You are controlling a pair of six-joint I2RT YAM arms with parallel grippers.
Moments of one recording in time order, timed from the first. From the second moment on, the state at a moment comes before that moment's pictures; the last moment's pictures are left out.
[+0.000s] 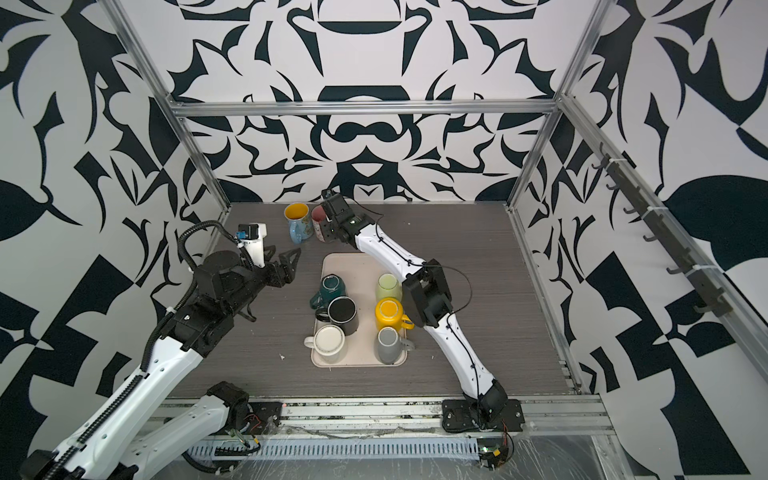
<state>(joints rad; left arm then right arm) -0.45 0.85 0.85 -0.26 -0.03 -0.25 0.72 2.42 2.34 -0.57 0.12 0.21</state>
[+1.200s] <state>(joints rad) -0.39 1.02 0.76 -0.50 0.16 -1.62 0.69 1.39 1.38 -0.57 0.26 0.46</state>
